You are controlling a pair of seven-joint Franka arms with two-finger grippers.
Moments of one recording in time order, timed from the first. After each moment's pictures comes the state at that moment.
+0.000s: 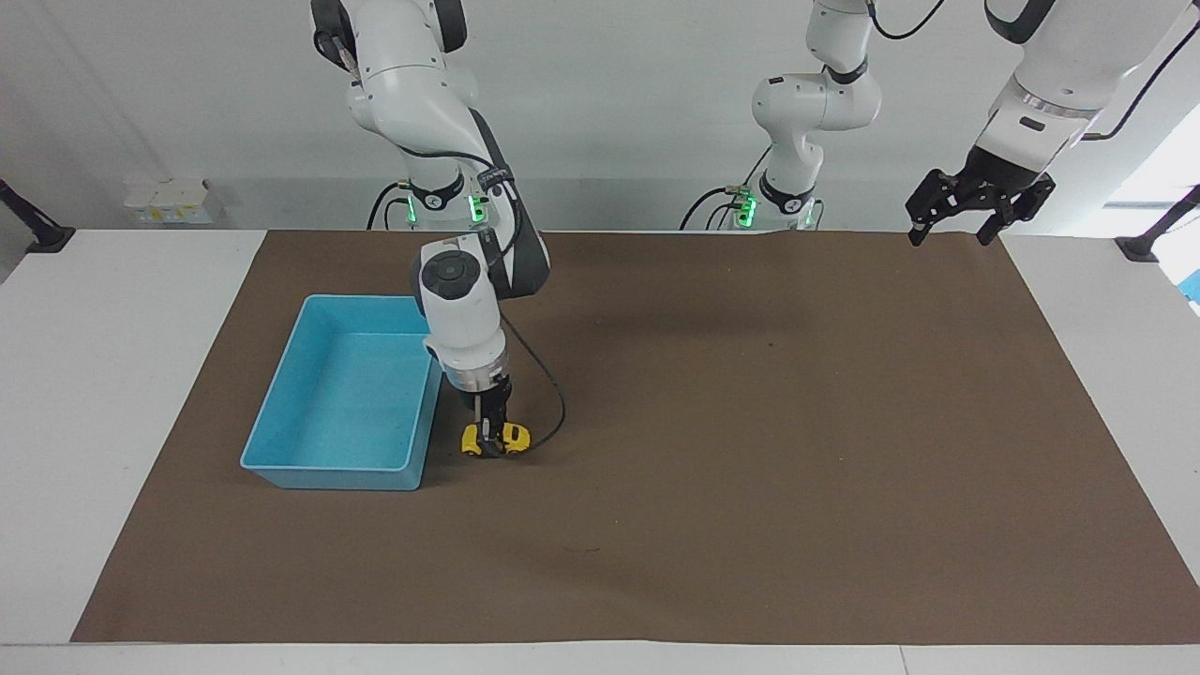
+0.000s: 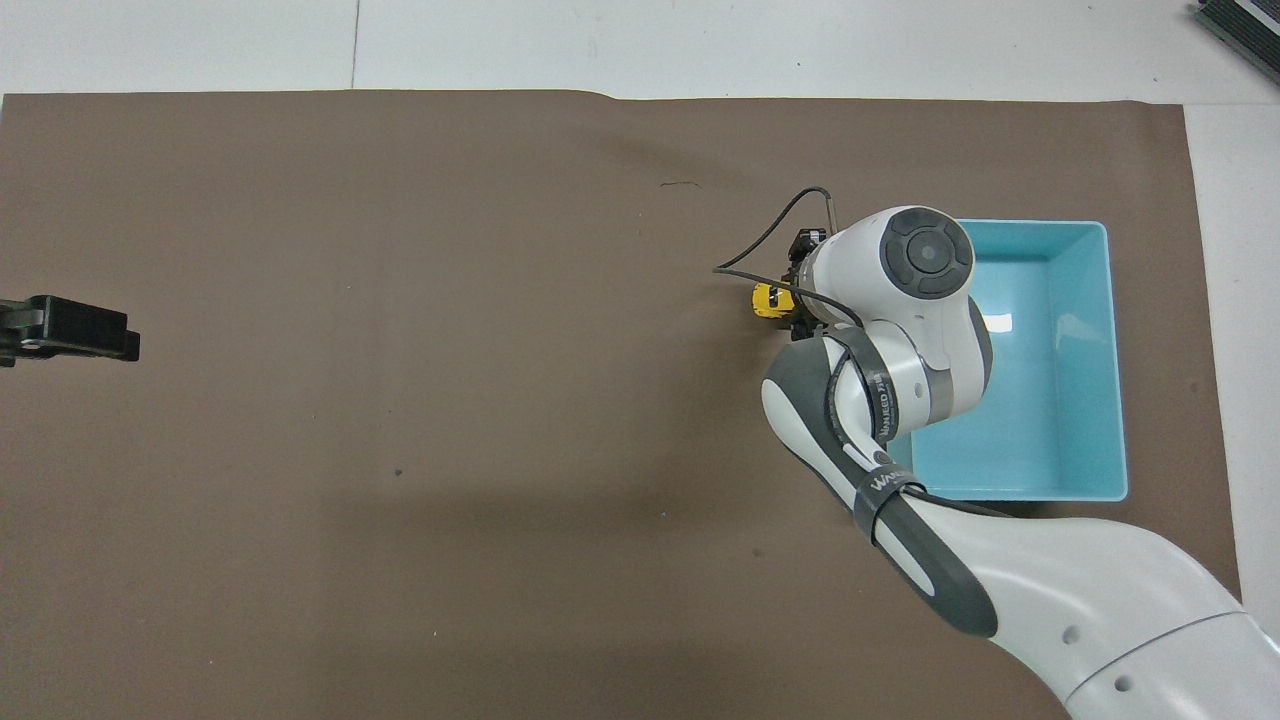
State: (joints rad) left arm -0.04 -0.07 0.00 -1.61 -0.03 1.55 -0.03; right arm 0.31 0.42 -0.02 -1.80 0.01 2.38 1.83
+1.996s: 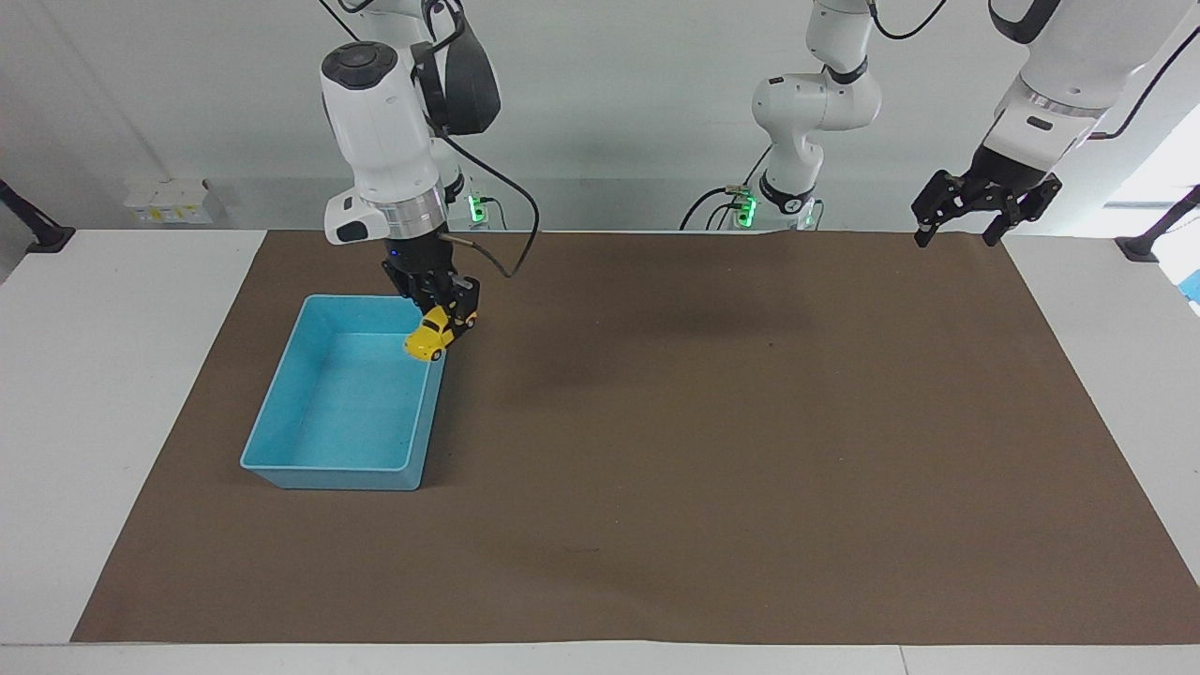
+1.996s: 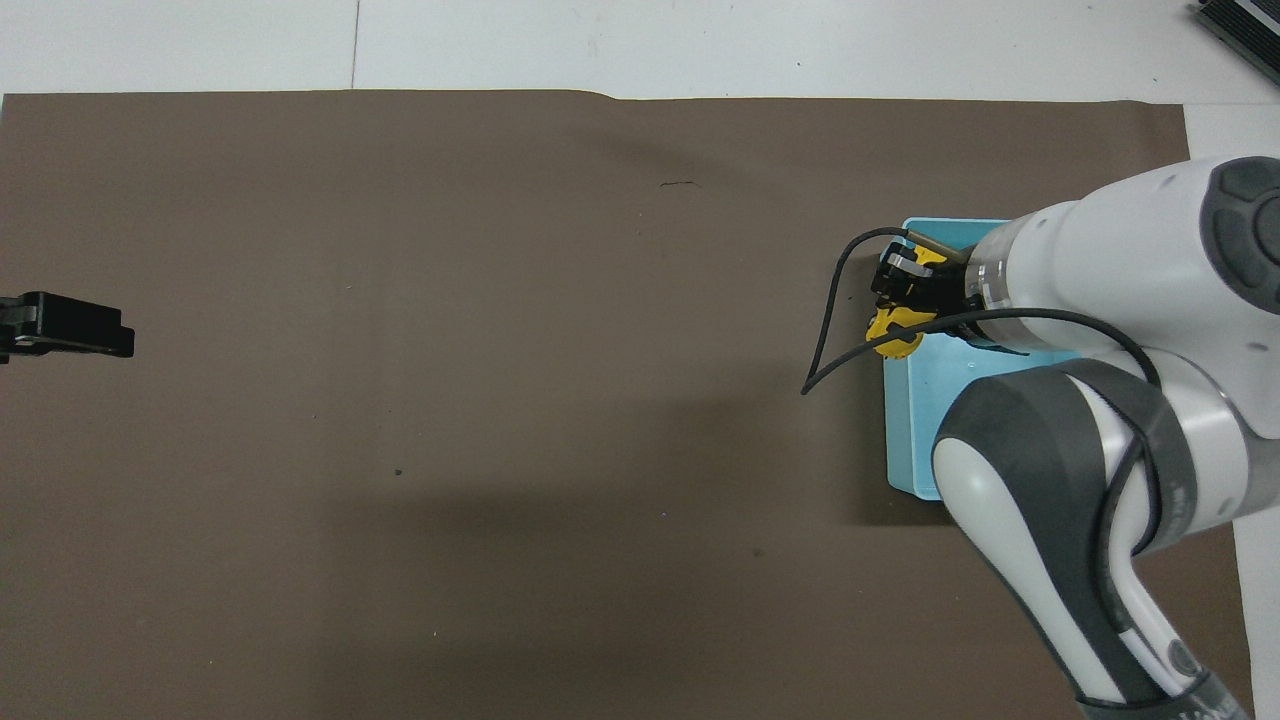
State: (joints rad) left arm -0.04 -0.07 0.00 -1.61 -0.03 1.56 -0.03; right arm 0.25 0.03 -0.03 -1.79 0.01 1.97 0.70
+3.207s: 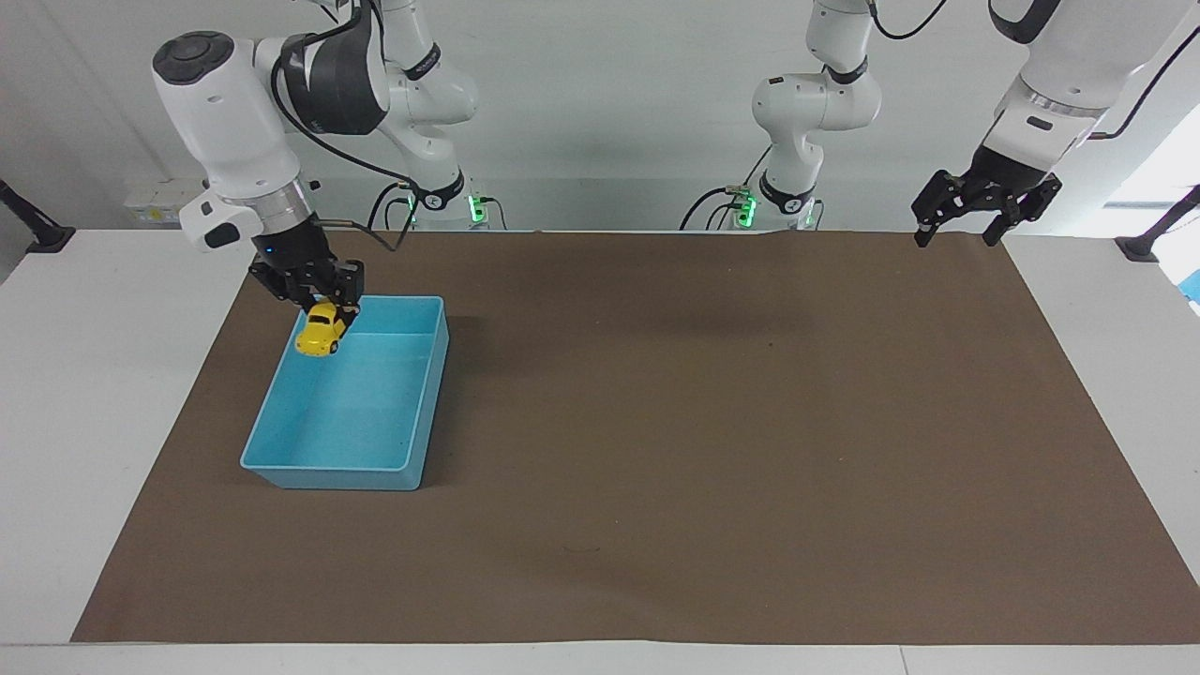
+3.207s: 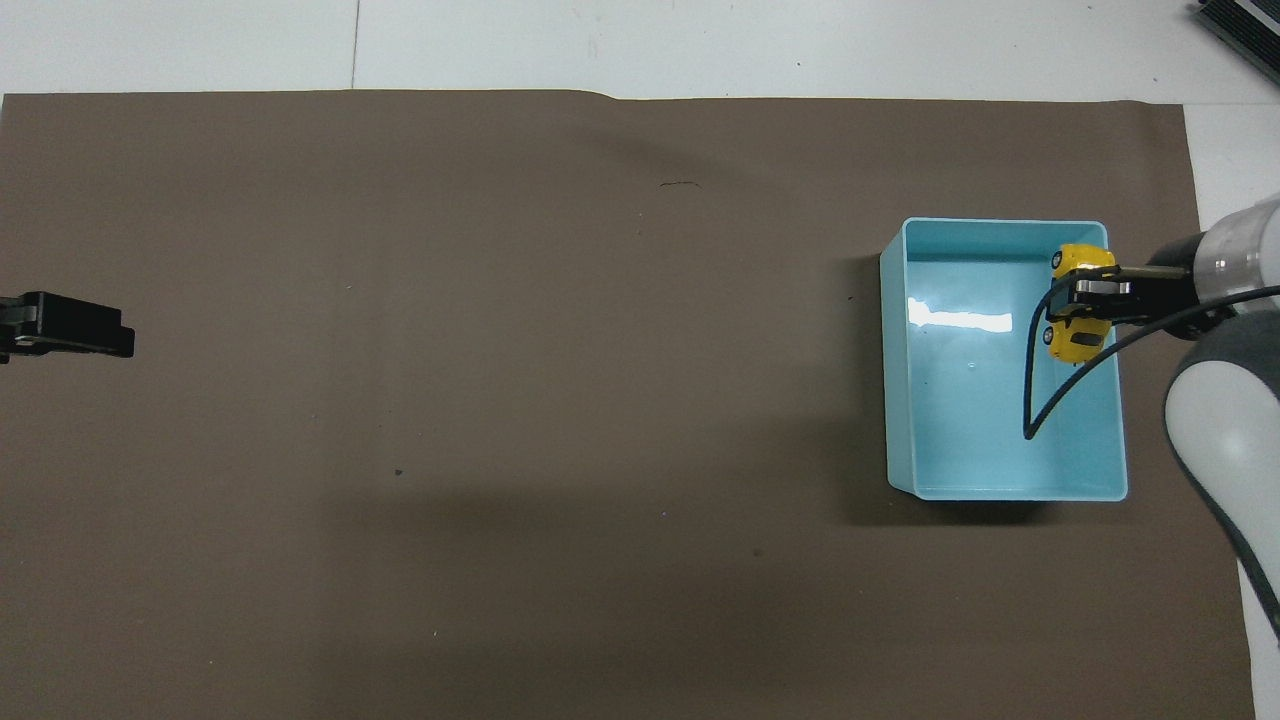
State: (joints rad) left arm -0.04 -0.07 0.00 -1.61 -0.03 1.56 -0.03; right arm 0.01 -0.01 -0.04 -1.79 0.02 1.88 0.09
